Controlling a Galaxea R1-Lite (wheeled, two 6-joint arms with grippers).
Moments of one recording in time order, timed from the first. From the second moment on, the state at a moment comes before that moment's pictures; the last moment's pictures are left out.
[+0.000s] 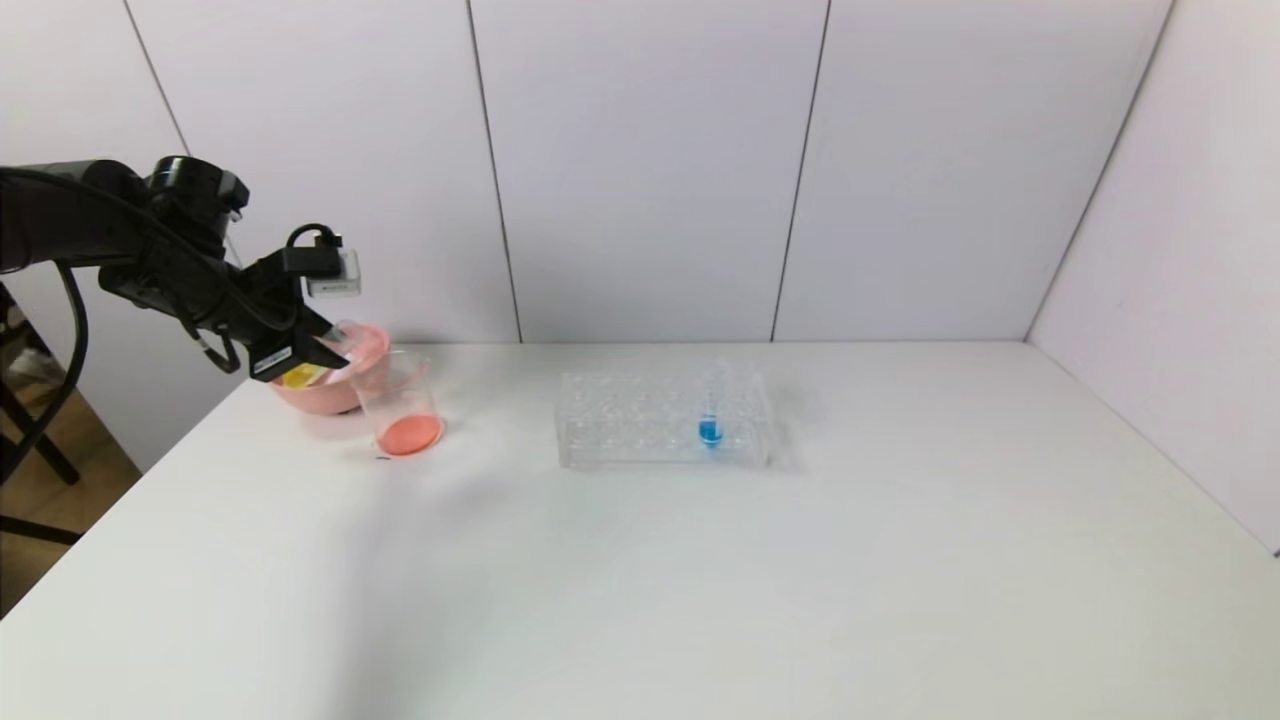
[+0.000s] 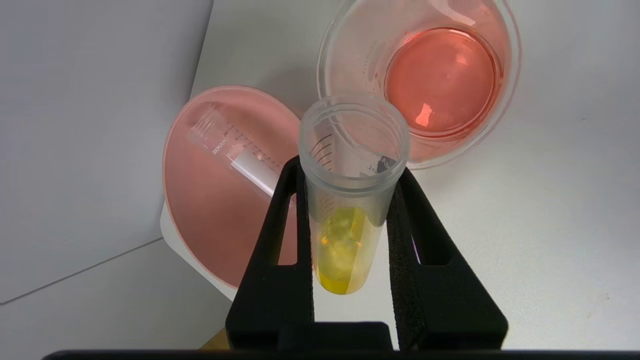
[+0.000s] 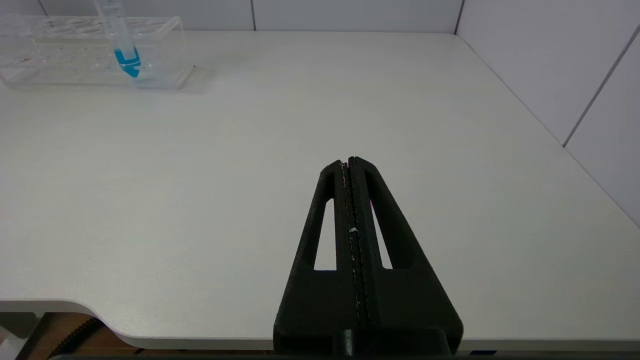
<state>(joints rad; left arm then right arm) 0.15 2.15 -2.00 0.73 -0.37 1.26 0.00 0.00 0.00 0.00 0.00 0.00</state>
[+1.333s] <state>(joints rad) 0.14 2.13 -2.00 0.72 -0.29 1.21 0.00 0.00 0.00 0.00 0.00 0.00</state>
